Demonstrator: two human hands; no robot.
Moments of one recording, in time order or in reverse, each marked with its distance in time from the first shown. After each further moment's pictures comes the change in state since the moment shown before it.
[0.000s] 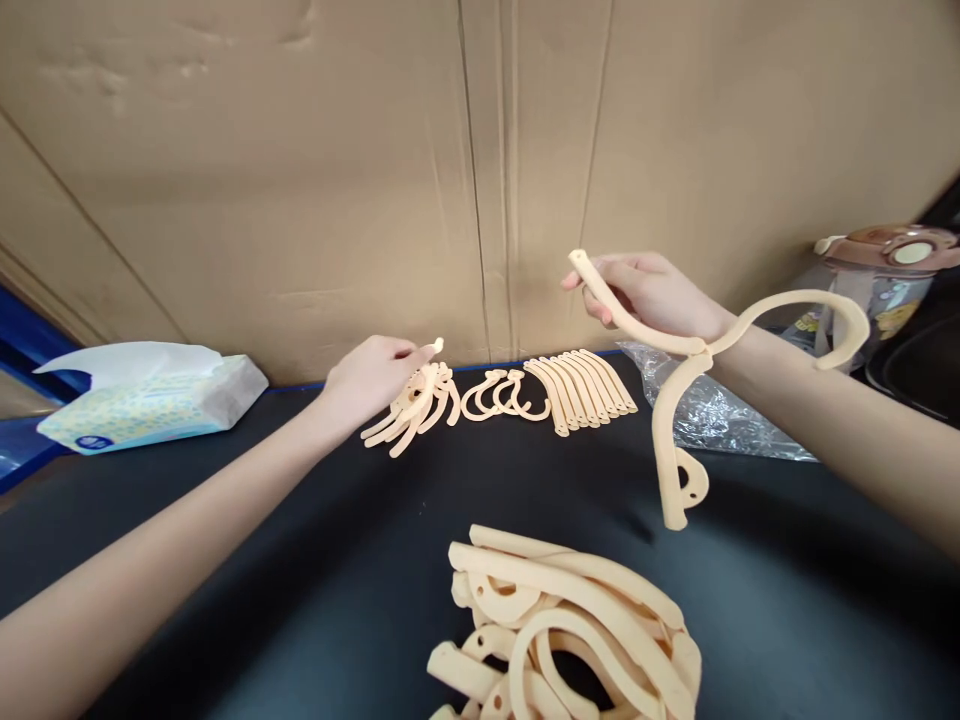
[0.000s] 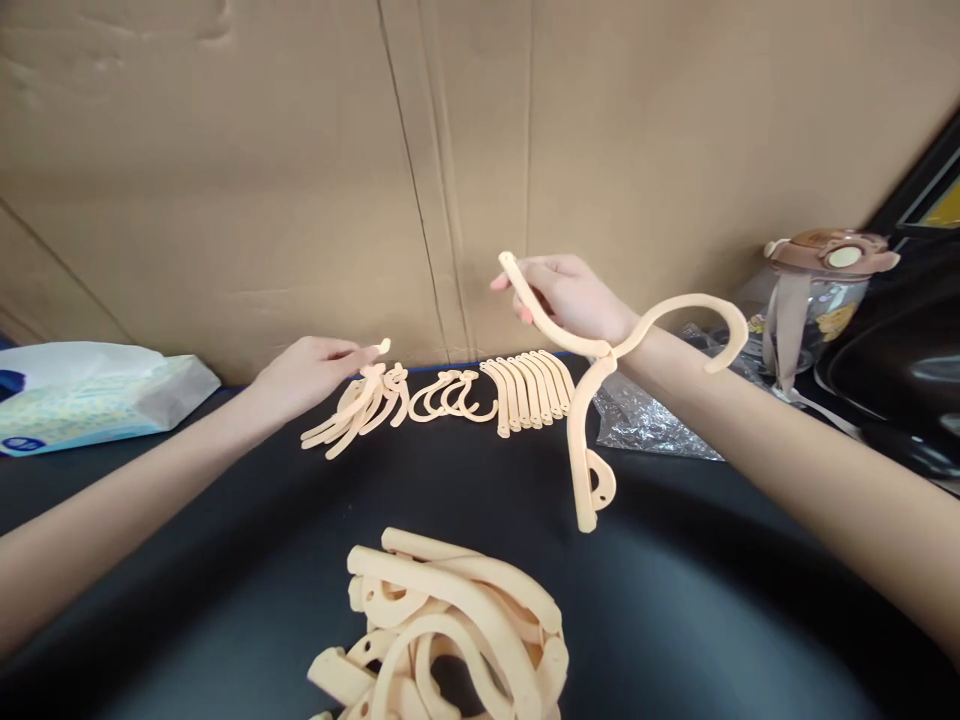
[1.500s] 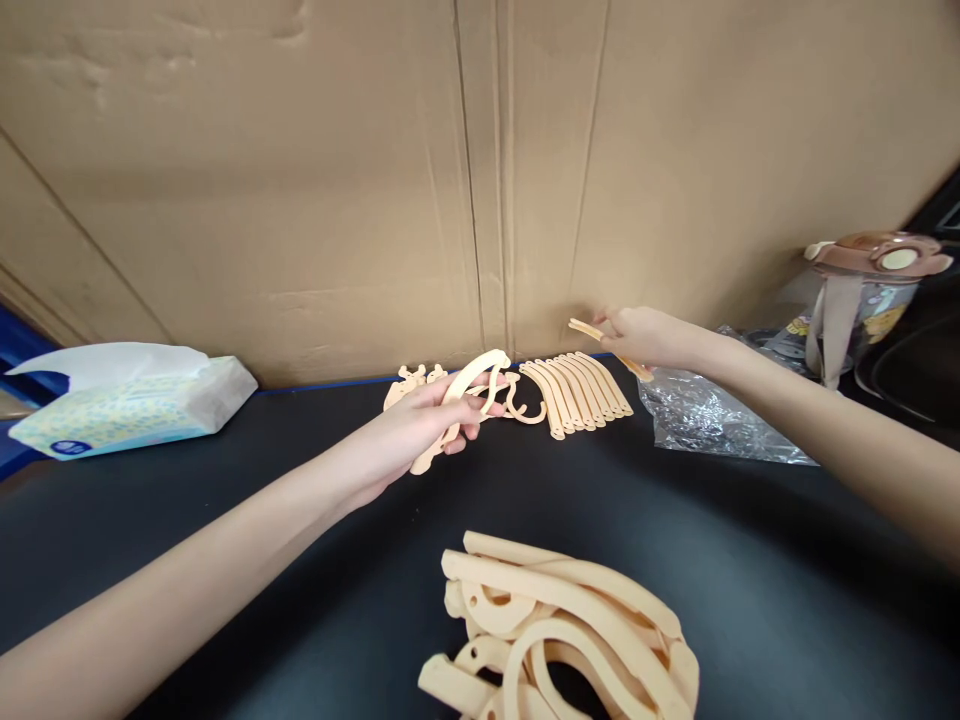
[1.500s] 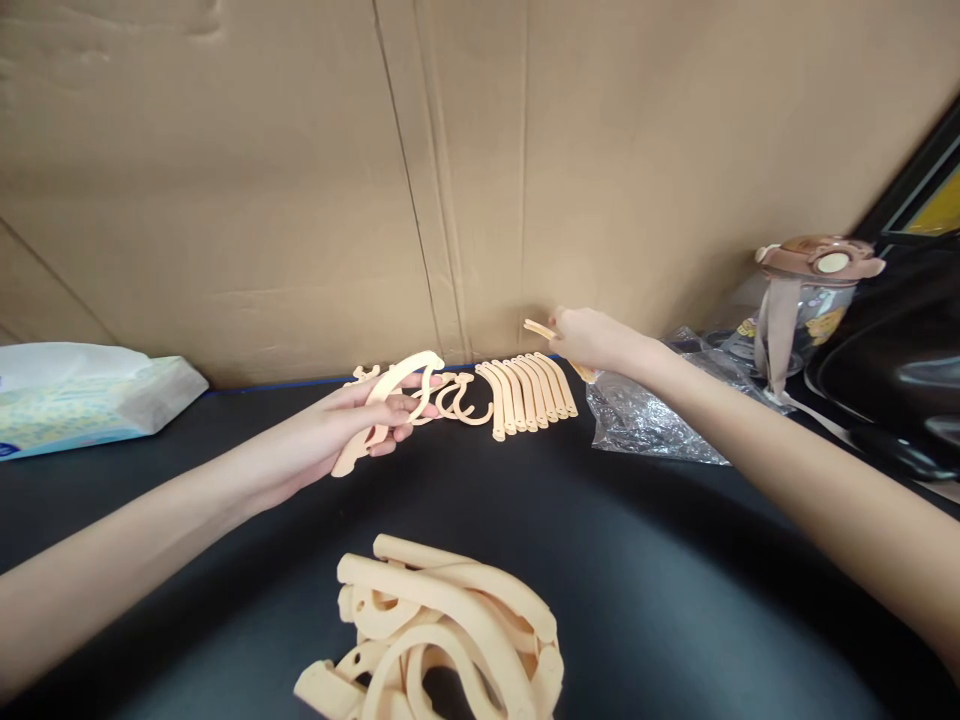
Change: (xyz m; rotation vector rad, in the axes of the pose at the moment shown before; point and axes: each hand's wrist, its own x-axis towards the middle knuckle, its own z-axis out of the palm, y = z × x) left_hand -0.051 0.037 0.016 -0.895 -0.510 -0.078; right_hand 0.013 0.041 -0.026 -1.188 -0.167 0.278
